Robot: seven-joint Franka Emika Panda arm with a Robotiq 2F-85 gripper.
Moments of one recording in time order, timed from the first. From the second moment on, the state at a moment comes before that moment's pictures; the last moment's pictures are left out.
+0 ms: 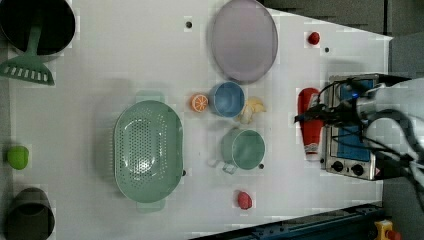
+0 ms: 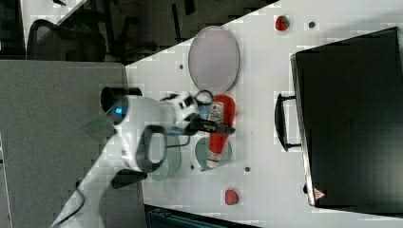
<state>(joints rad) -0.16 0.23 0.06 -2.23 0.02 0.68 -0.62</state>
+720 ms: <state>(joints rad) -0.16 0.36 0.06 -2.29 0.02 0.81 -0.62</state>
